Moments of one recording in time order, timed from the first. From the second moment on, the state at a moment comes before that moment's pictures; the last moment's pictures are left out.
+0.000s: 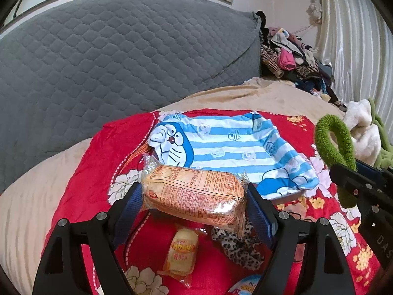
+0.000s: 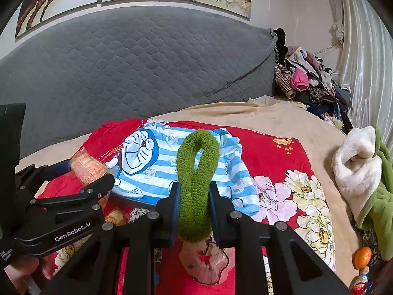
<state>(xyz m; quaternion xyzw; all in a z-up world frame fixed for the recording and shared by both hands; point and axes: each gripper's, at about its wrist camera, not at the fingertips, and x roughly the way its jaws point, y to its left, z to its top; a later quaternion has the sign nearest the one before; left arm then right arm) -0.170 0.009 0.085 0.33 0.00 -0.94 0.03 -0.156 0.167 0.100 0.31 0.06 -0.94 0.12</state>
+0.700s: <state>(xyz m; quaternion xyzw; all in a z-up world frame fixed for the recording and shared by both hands) -0.216 0.011 0.077 0.33 0.00 -0.94 0.03 -0.200 0.161 0.097 0.31 0.05 -0.94 0.12</state>
